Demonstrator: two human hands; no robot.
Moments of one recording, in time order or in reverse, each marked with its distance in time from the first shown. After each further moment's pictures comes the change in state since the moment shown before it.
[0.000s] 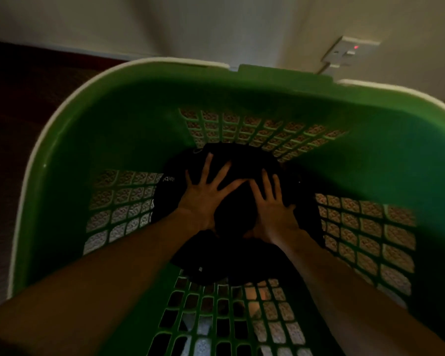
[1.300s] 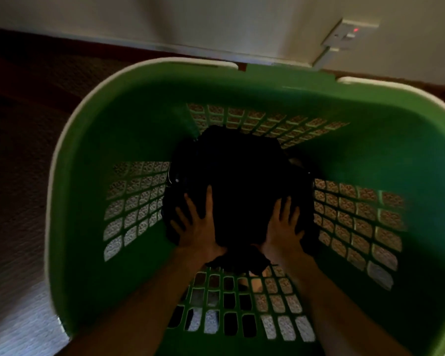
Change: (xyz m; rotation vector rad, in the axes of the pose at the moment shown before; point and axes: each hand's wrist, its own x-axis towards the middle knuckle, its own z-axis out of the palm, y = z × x) left_hand -0.100 0.046 0.049 -0.729 -0.103 -0.388; right_hand -0.074 0.001 0.066 0.346 0.019 0.204
